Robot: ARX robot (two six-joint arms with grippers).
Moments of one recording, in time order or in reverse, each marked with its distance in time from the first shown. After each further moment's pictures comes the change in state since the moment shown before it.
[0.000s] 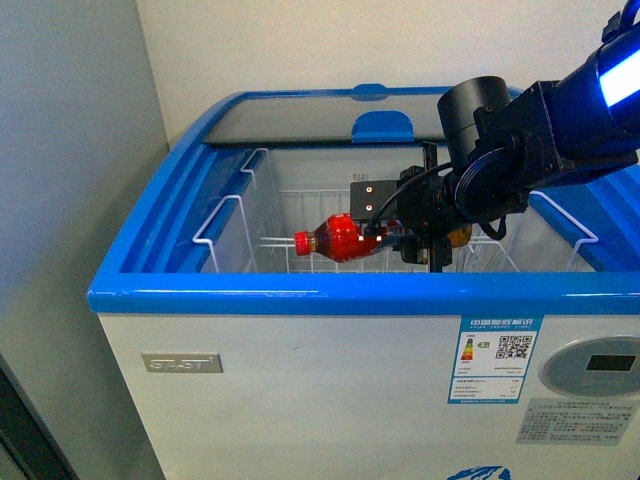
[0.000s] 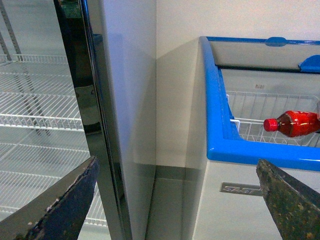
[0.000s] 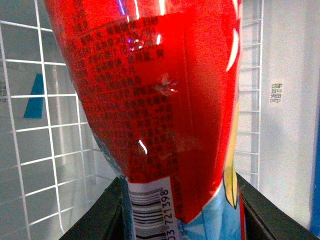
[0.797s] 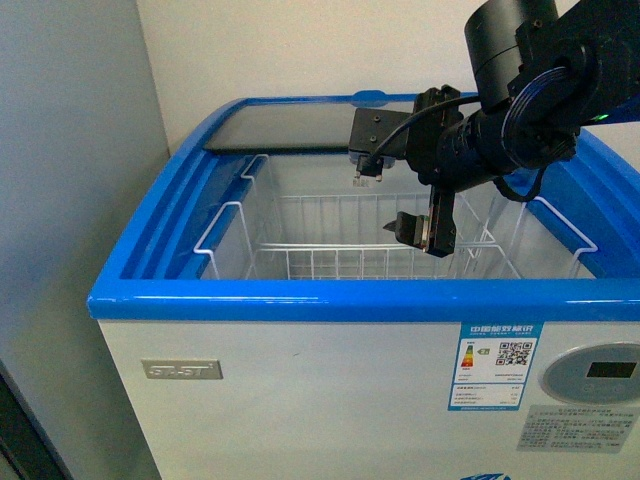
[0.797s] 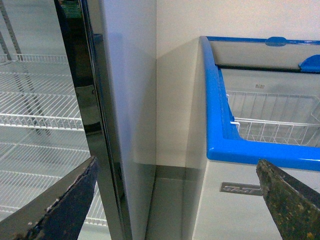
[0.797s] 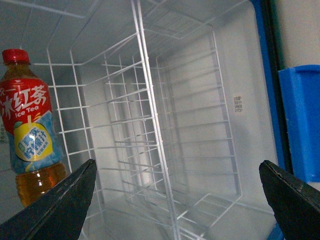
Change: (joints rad) left arm 0.000 0.000 0.000 0.000 0.000 0.000; right arm 0.008 -0.282 -0.232 0.037 -0.080 0.174
